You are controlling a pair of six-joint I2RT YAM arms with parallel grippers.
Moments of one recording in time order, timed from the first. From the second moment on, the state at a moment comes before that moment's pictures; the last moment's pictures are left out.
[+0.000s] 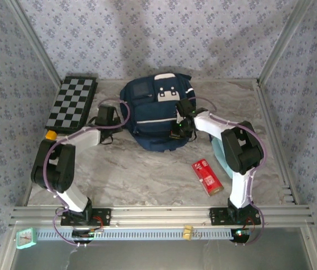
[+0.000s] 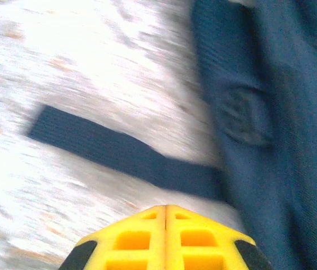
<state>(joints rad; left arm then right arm) -0.27 1.65 0.94 -0.11 -0.15 -0.45 0.48 1.93 1.33 -0.57 -0.25 0.52</state>
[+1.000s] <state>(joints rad) -0.51 1.54 1.03 -0.38 0.03 -0.56 0.59 1.83 1.52 -0.88 -0.13 0.46</state>
